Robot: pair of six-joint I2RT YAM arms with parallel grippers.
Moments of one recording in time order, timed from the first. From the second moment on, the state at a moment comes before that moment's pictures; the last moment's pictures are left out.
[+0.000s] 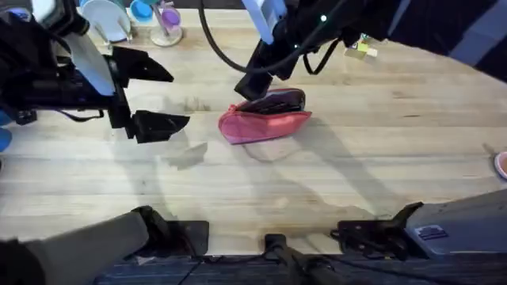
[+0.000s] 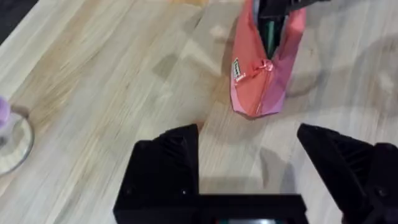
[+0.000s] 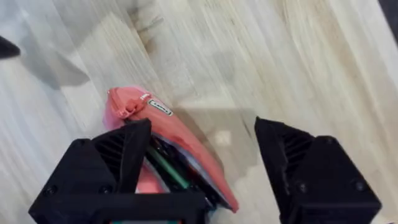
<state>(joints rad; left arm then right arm) 0.46 1.37 1.02 -1.22 0.96 1.60 0.63 1.66 1.47 -0.75 -0.16 -0.44</state>
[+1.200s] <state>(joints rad) 0.46 1.73 1.02 -1.28 1.03 1.95 0.63 1.66 1.47 -0.74 -0.28 -0.16</state>
